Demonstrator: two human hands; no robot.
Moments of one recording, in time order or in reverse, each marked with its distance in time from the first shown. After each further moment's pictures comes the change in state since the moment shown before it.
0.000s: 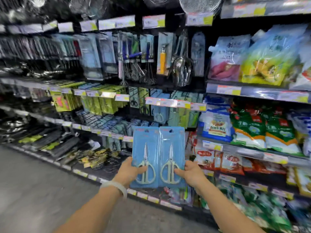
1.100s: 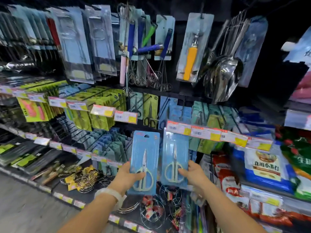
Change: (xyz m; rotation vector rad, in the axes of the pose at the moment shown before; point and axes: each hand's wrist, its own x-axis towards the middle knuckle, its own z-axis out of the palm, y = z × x) left_hand 0.293 0.026 -0.097 0.024 -0.080 -0.042; right_hand 0.303 -0.060 0.065 -0.082 0.120 0.087
